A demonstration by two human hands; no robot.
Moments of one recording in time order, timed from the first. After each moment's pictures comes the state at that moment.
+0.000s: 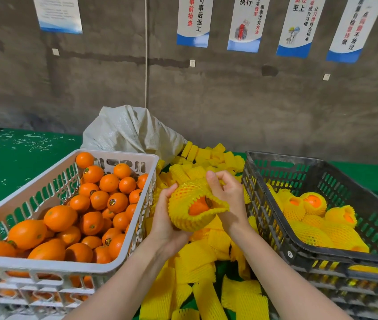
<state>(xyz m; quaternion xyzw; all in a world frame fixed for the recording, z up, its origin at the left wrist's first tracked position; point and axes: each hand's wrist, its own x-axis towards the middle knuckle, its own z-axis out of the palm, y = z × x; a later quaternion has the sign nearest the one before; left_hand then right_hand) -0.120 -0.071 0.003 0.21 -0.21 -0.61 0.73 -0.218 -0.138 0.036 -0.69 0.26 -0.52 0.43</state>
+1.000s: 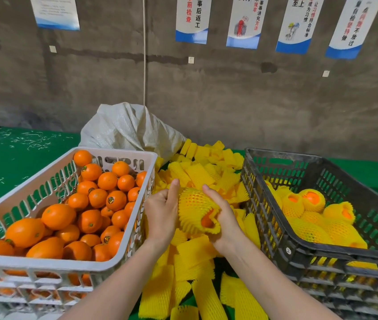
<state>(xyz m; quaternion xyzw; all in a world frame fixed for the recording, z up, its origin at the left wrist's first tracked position) -0.113 -0.083 -0.009 0.57 -0.36 -0.09 0.74 -0.223 -0.119 0.020 -0.42 0.33 -0.32 0.79</state>
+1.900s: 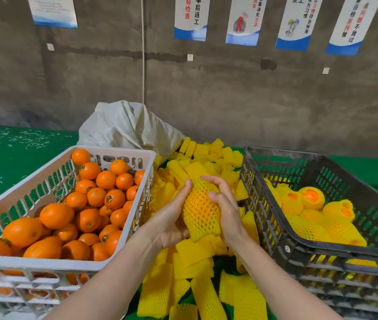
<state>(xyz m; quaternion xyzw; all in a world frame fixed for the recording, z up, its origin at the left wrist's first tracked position) -0.111 -0.089 -0.003 0.43 -0.22 -0.65 0.59 -0.234 -0.135 0.007 -0.63 0.21 -0.44 0.61</state>
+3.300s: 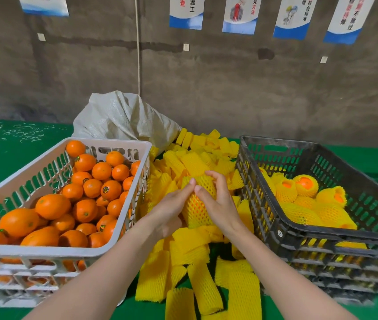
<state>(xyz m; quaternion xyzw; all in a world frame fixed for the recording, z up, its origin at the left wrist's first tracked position) -0.125 -0.087 -0.005 0.48 -0.32 -0.59 0.57 -0.244 -0.138 -0.008 -0.74 0.31 -0.39 0.46</state>
